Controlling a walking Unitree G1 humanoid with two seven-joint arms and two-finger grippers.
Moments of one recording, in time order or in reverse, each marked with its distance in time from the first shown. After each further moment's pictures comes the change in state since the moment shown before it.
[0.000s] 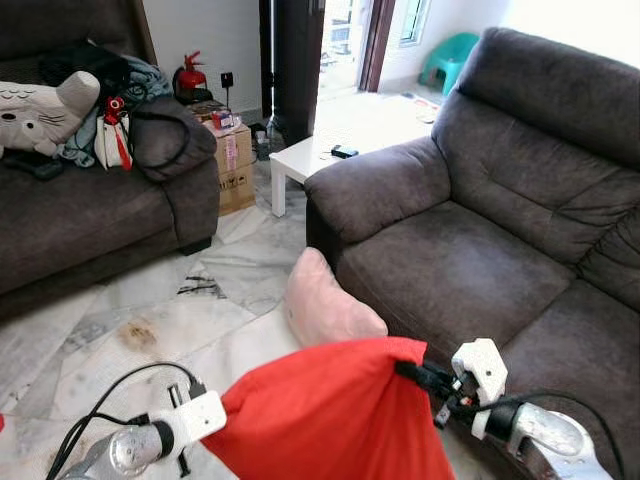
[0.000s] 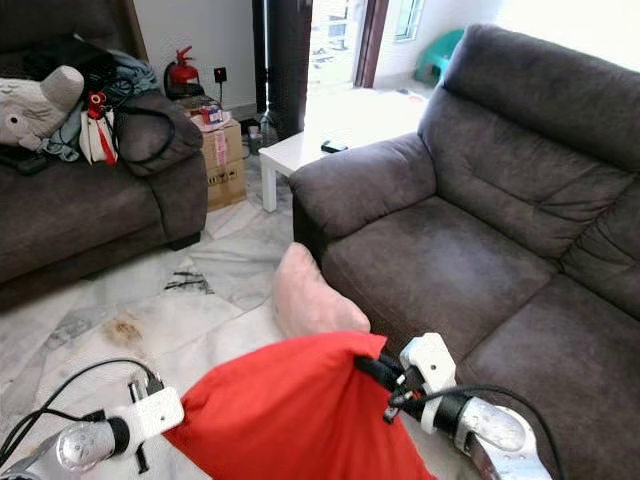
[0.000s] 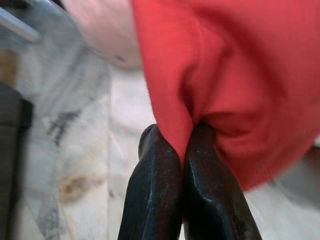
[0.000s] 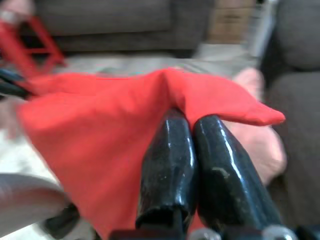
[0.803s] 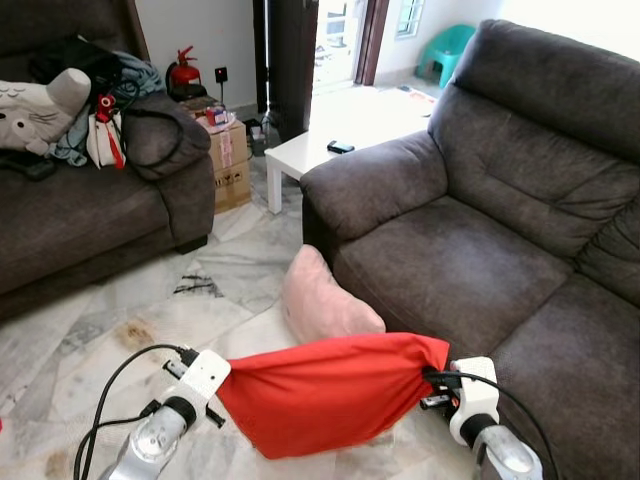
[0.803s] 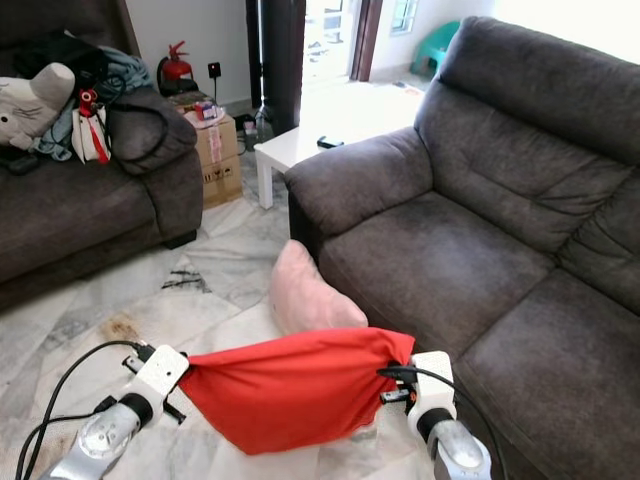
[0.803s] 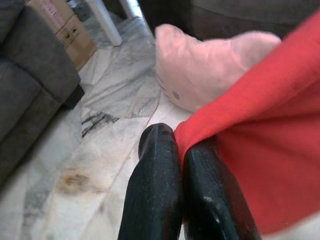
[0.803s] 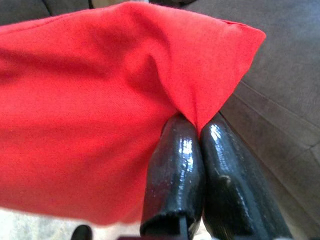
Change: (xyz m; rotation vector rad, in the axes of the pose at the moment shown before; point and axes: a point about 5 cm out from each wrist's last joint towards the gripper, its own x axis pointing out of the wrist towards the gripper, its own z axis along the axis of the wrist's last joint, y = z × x) left arm 0.013 0.003 0.026 -0.397 -0.123 0.396; right arm 0.019 -0.003 -0.065 0.251 0.090 -0.494
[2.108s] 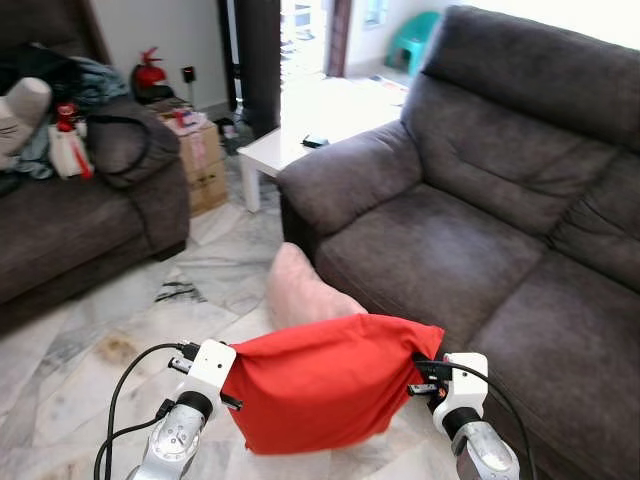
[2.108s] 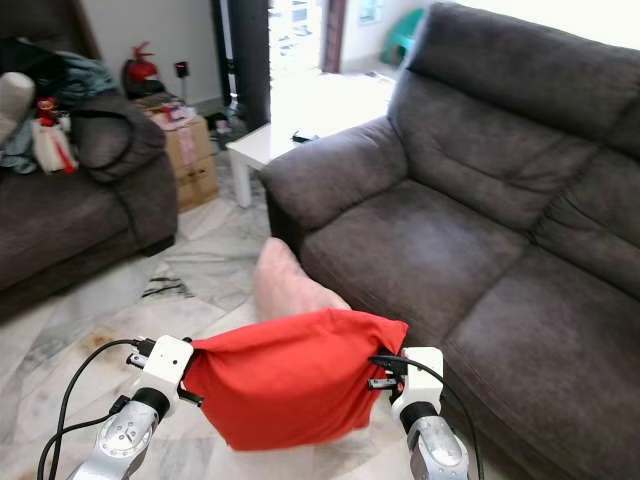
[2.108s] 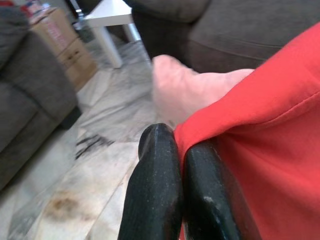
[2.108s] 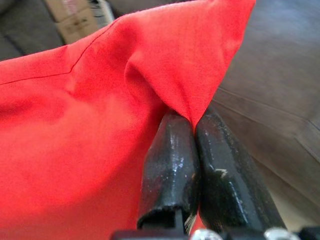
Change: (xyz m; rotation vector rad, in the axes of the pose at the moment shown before) left arm 0.003 -0.010 0.015 -0.069 -0.067 0.102; right arm 0.010 0.018 0.010 0.055 -0.118 -0.011
